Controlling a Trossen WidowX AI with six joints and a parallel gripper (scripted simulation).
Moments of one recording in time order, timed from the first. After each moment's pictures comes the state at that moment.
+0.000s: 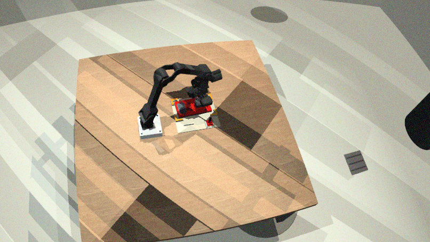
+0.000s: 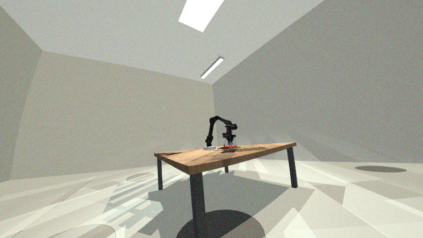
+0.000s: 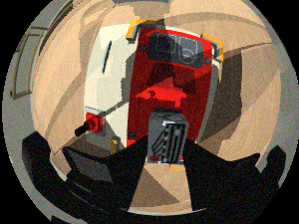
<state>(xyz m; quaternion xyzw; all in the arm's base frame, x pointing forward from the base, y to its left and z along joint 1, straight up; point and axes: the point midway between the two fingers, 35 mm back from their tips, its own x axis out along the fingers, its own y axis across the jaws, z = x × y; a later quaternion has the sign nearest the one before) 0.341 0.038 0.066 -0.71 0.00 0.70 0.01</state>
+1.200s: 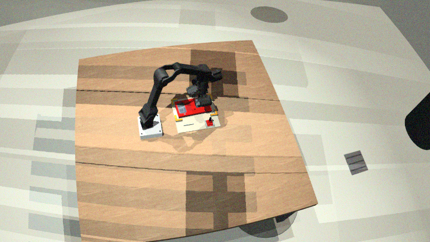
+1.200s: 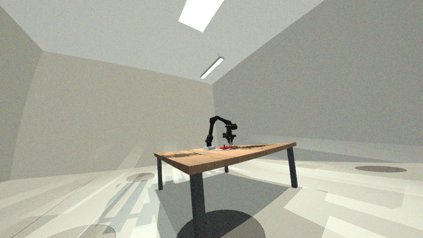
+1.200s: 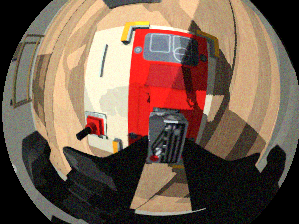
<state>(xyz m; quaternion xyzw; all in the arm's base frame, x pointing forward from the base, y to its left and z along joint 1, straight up) 0.342 0.038 0.066 -0.71 0.02 0.70 0.03</state>
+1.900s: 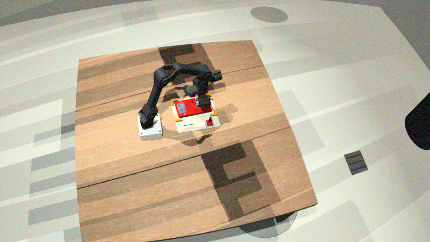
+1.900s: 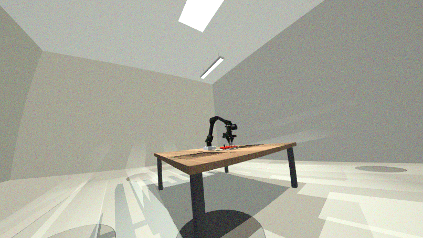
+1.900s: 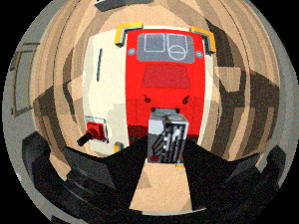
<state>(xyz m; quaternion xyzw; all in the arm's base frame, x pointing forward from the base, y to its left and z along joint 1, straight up) 0.342 0.039 0.064 -0.71 0.05 0.70 0.05</state>
